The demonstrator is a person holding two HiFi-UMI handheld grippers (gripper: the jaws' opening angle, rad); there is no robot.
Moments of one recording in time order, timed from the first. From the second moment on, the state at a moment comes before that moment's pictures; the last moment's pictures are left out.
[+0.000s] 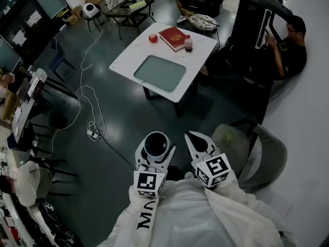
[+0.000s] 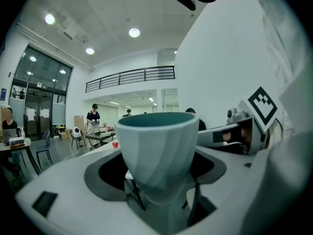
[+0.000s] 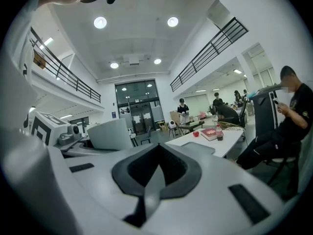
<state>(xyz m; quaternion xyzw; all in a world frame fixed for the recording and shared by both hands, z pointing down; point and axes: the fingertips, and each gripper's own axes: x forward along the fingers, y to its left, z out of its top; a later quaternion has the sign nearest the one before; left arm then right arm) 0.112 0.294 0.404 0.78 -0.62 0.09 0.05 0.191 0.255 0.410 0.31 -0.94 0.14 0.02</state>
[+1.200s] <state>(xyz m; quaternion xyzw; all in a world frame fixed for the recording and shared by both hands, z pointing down) 0.043 0.210 0.425 0.77 -0.63 0.09 0.06 0.135 0.170 0.431 0.32 -0.93 0.14 0.04</state>
